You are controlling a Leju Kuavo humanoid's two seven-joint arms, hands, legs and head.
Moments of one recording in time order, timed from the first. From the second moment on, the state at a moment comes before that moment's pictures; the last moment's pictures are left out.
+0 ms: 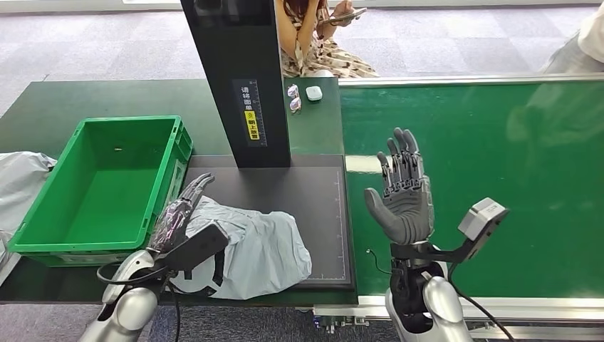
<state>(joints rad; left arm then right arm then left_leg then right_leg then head) -0.13 0.15 -0.32 -1.59 -0.64 0.00 -0.05 -0.16 0.08 0.30 -1.67 -0.39 -0.15 -0.37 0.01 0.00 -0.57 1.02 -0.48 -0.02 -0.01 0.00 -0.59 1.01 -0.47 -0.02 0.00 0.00</state>
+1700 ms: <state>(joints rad) -0.15 0.13 -0.34 -1.59 -0.27 0.29 -0.41 -0.12 0.07 0.27 -1.69 -0.37 -0.21 -0.35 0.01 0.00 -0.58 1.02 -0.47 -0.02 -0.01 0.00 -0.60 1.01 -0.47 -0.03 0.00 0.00</state>
